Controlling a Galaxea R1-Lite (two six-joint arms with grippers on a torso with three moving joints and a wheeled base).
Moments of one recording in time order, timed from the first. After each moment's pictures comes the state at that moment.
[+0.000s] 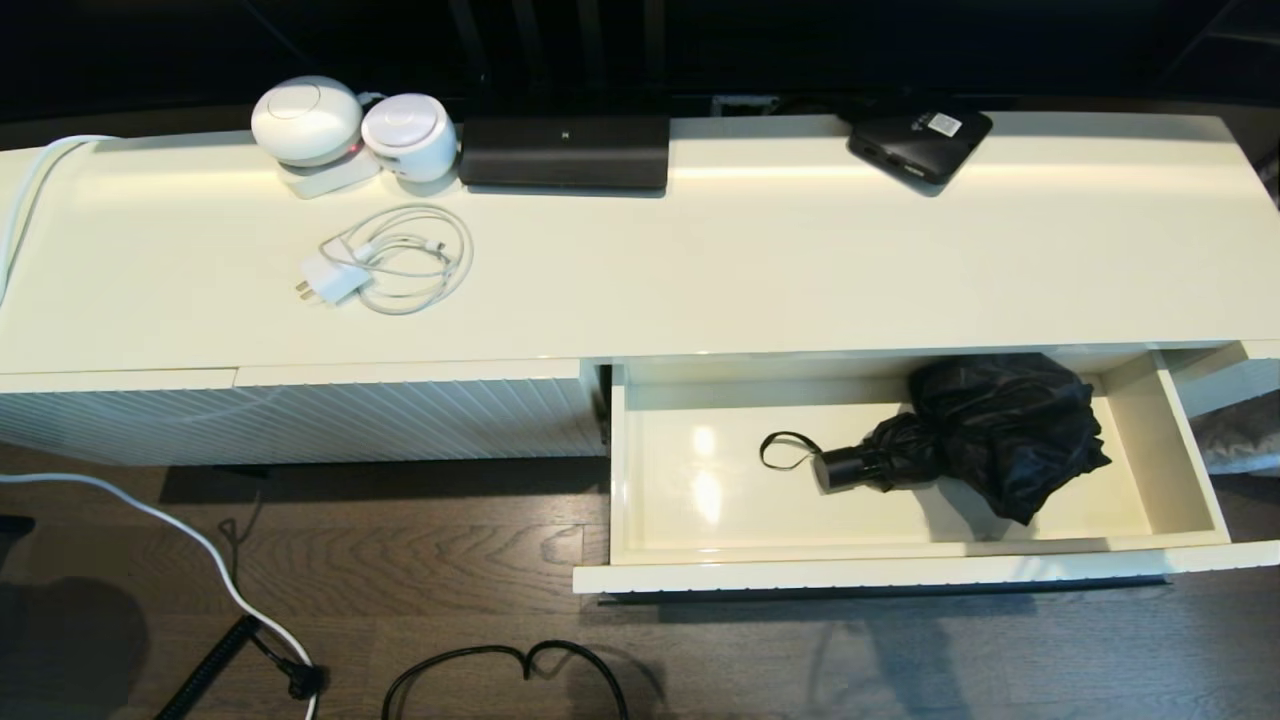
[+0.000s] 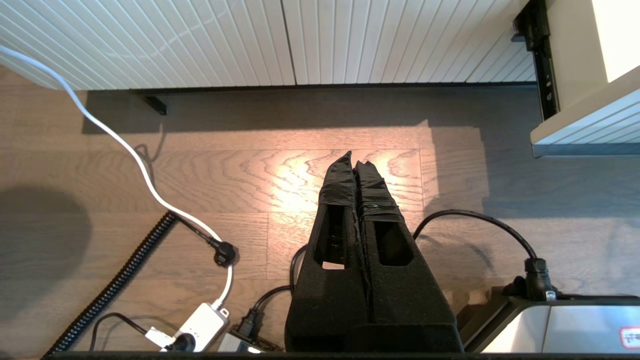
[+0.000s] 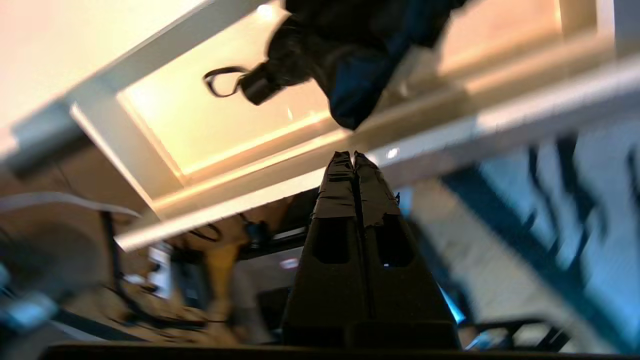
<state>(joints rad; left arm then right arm) 0.00 0.00 0.00 -0.01 0.00 -0.01 0.31 1.24 -1.58 1.01 -0.18 0.68</state>
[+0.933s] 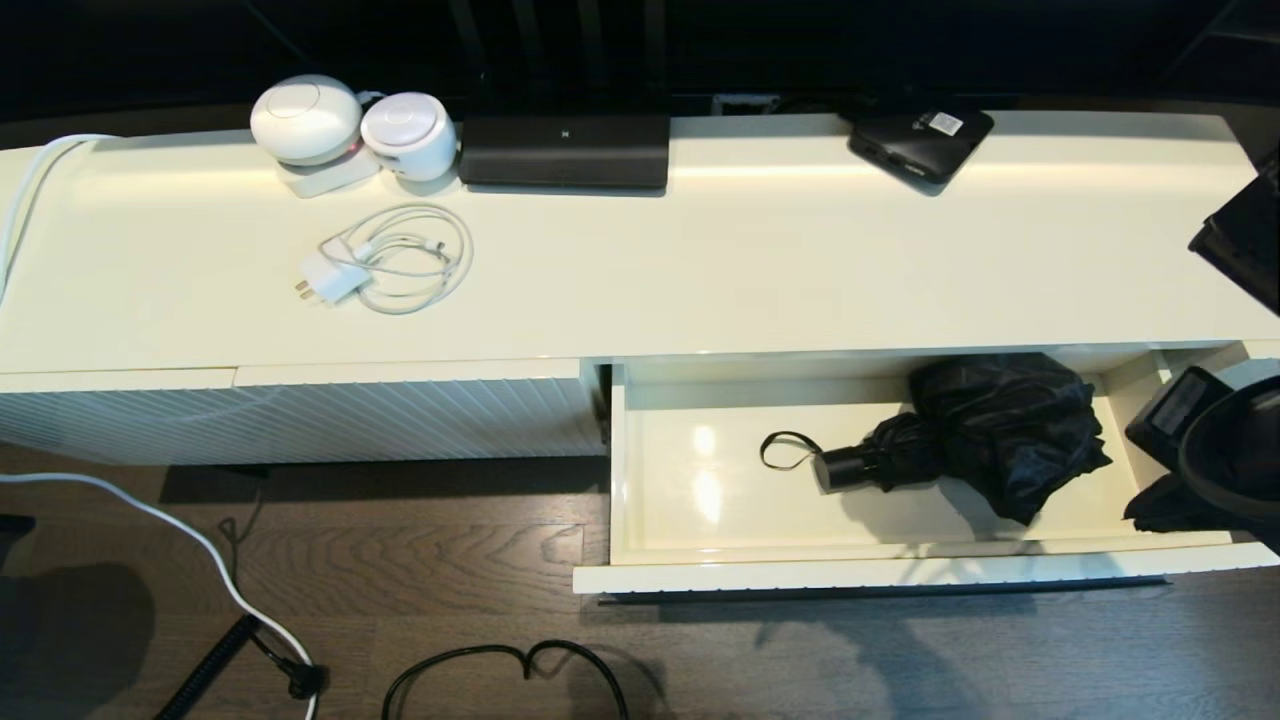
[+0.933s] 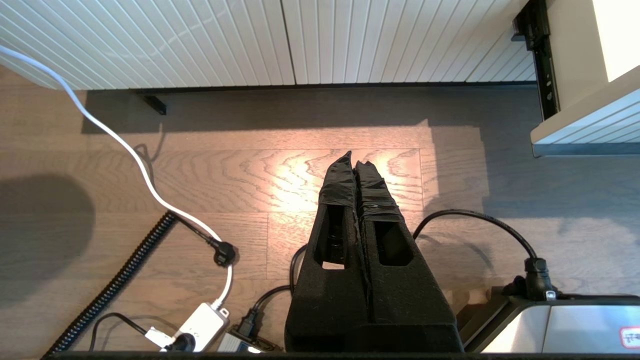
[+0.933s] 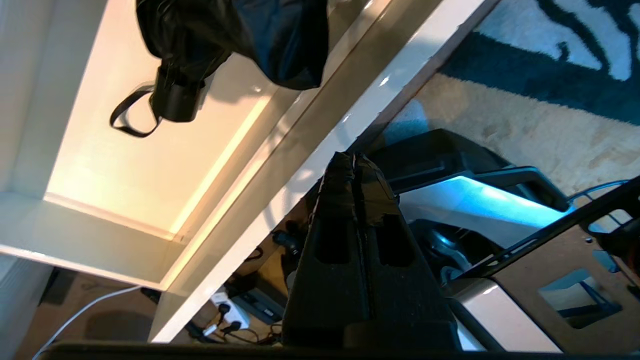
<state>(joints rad) 0.00 0.00 0.00 -0.01 0.00 -0.01 0.49 1.48 -1.49 1.09 -0.34 1.39</state>
